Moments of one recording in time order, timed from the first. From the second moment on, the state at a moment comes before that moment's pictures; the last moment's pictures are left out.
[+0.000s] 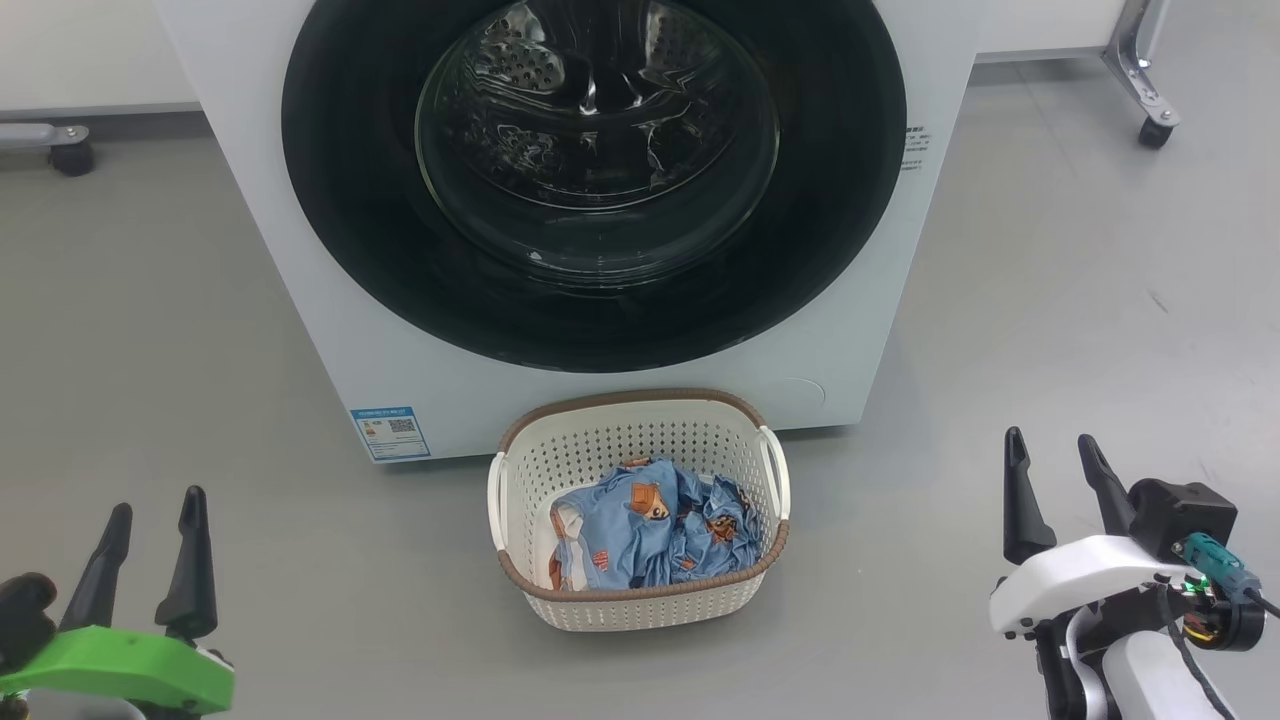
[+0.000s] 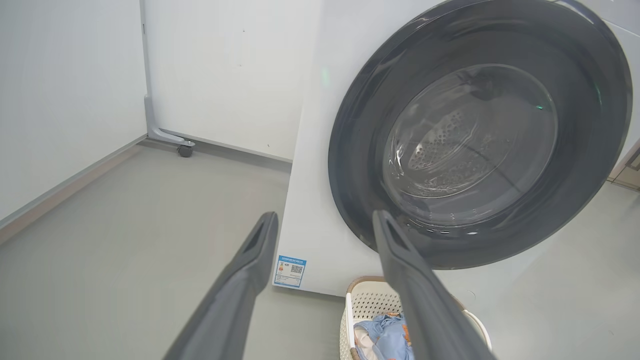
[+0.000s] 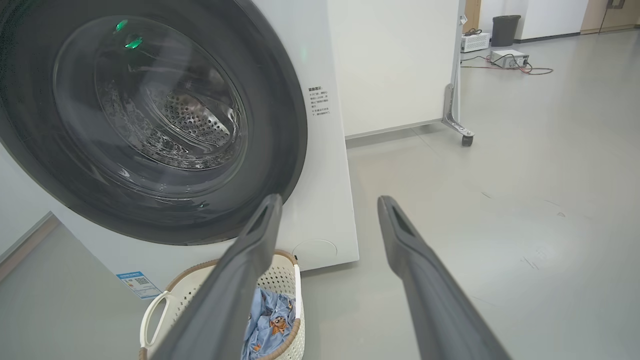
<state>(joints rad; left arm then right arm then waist) -0.03 0.31 -0.13 0.24 -0.76 -0.12 -0.19 -0.06 -0.15 0.18 0.25 0.43 -0.06 -0.19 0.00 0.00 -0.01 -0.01</state>
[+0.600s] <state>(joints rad) -0.03 0.34 -0.18 0.25 -0.56 -0.12 -0.25 -0.07 -0.15 0.23 0.26 0.20 -0.06 -0.25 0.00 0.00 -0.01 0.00</state>
